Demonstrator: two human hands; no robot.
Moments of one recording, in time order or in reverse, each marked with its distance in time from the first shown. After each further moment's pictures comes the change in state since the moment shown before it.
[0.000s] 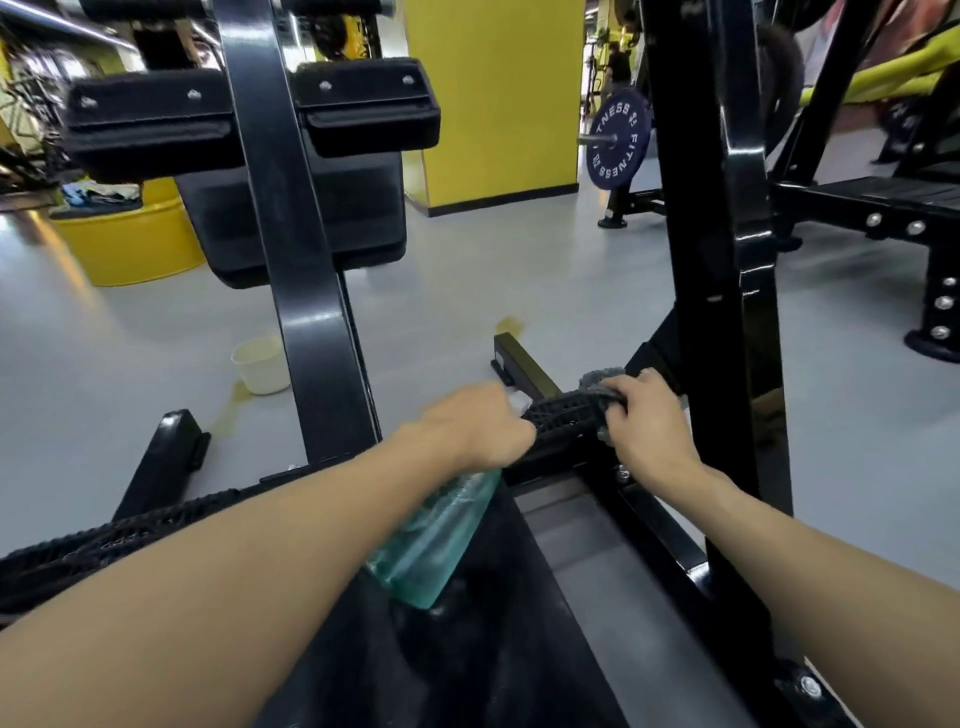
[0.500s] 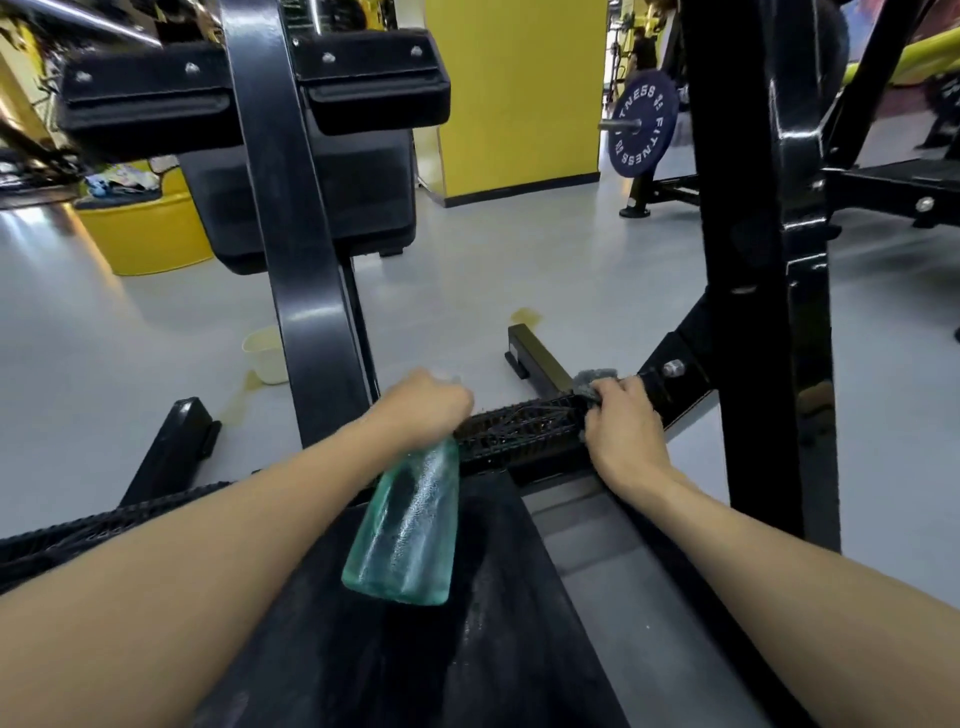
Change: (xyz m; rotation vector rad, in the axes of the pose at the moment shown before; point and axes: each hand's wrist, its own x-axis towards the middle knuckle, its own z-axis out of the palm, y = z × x) left_hand 0.025 -0.056 0.003 -0.394 0.173 -0.294; right_hand 0.012 0.004 0.052 -0.140 -0.047 0.028
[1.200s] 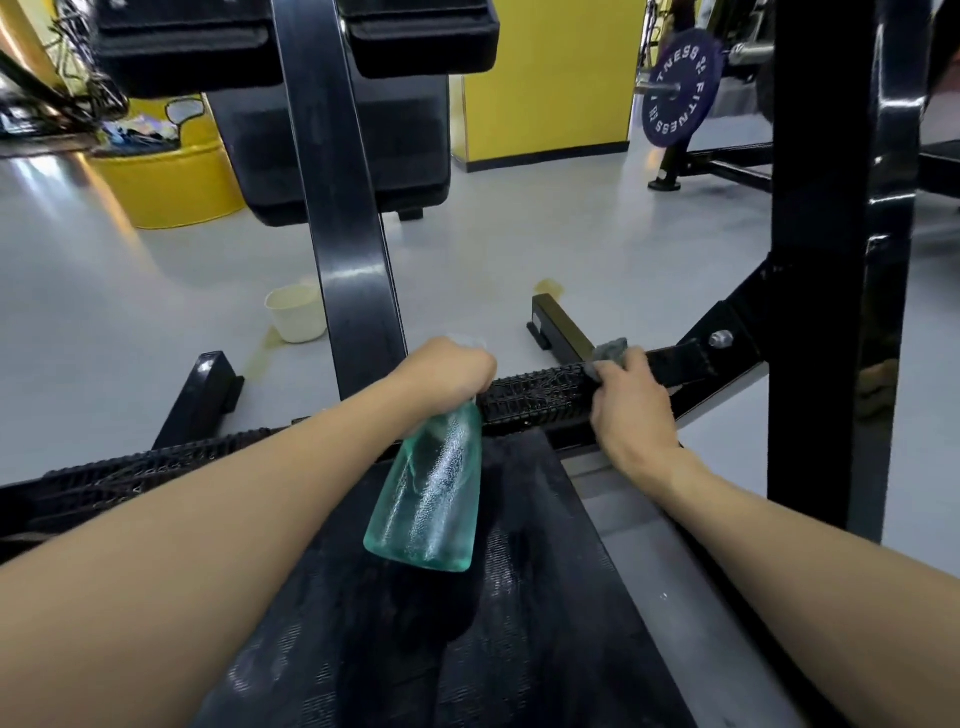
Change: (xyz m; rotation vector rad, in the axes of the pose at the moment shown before) left_hand -0.016 -0.022 -0.007 -0.198 -0.041 -0.007; right_hand -0.018 -0.024 0.022 -0.132 0.035 -0.202
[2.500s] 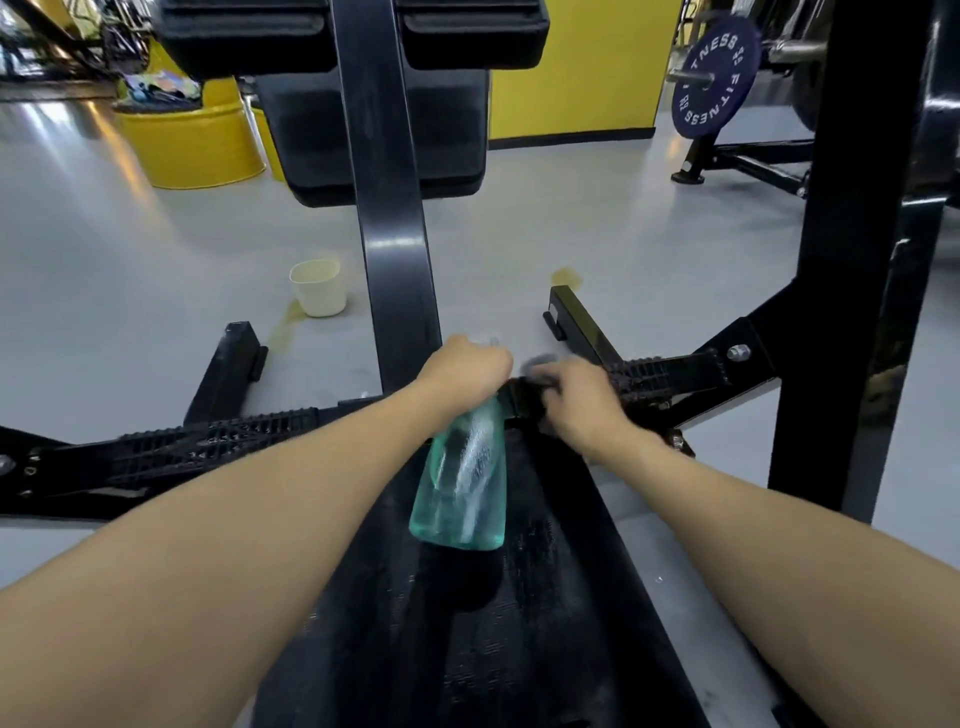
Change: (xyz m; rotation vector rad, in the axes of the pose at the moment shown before) left_hand -0.008 -0.014 -0.011 -0.213 0.057 -0.109; right_hand -0.001 -0.079 -0.012 0.264 -0.312 -0.022
